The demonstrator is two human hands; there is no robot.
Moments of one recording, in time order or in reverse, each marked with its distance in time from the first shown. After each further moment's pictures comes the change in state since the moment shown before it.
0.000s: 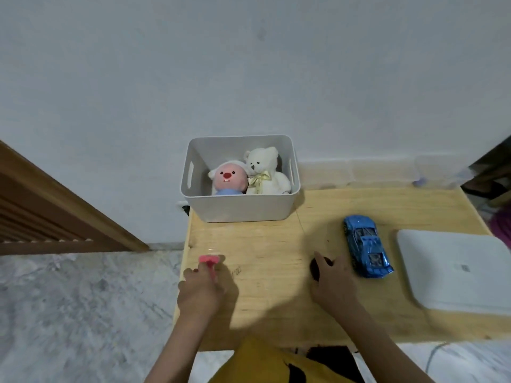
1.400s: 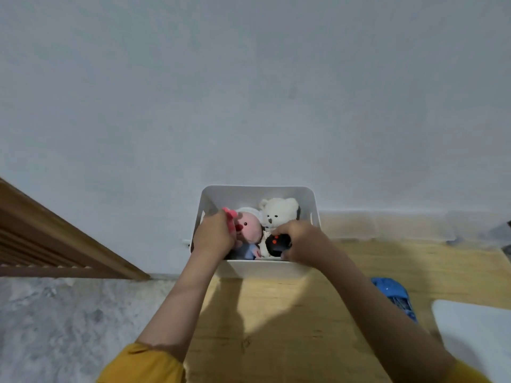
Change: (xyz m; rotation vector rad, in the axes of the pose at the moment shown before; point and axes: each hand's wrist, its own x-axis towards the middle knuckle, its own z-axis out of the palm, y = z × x) left_hand 0.145 0.103 -0.129 -0.160 0.226 0.344; right_hand 0.116 -0.149 -0.146 0.076 -0.022 -0.585
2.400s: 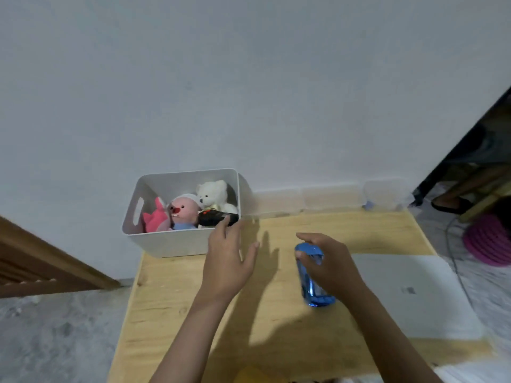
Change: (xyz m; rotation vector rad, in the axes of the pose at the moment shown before) left_hand -0.166 0.123 0.082 -0.239 0.168 0.340; right_hand -0.198 0.128 -0.005 0.319 0.511 0.063
